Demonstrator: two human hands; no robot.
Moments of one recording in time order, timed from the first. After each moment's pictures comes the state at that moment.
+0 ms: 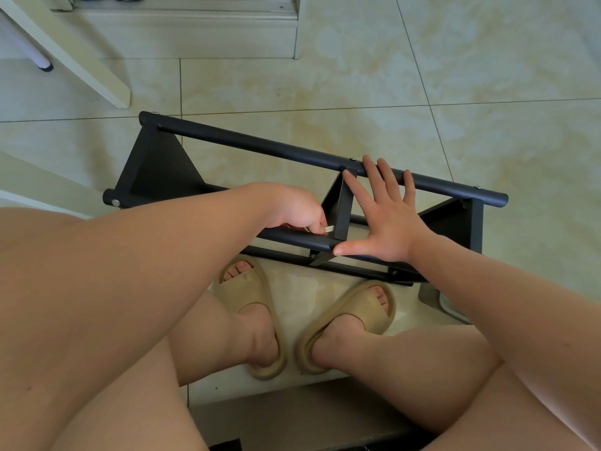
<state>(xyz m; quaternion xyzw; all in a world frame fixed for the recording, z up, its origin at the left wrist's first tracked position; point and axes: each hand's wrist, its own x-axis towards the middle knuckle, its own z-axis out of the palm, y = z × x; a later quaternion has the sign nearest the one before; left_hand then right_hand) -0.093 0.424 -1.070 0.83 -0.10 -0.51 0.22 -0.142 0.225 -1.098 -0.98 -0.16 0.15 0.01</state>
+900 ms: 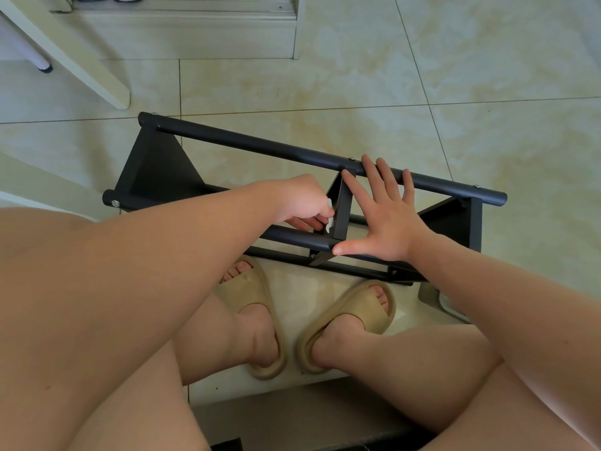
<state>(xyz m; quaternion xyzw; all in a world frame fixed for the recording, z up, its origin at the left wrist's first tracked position) -0.085 0.417 -1.083 0.78 0.01 -0.46 0.41 -0.142 0.225 -1.098 -0.98 -0.16 0.15 0.01</state>
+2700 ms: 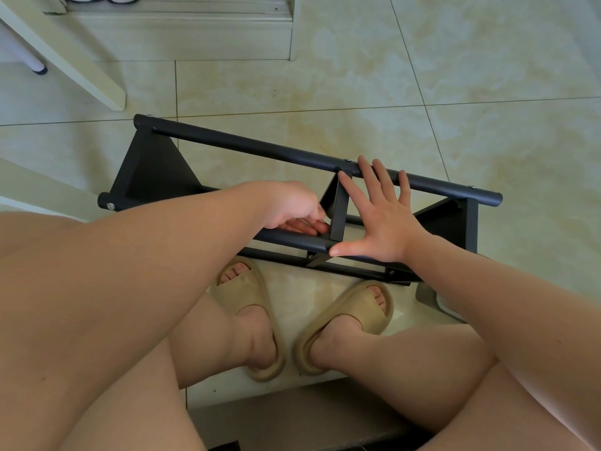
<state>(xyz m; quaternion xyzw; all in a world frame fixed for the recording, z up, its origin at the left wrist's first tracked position) -0.087 0.419 -1.088 0.75 0.09 -0.51 0.42 -0.142 0.225 -1.100 -0.98 -0.16 0.14 0.01</state>
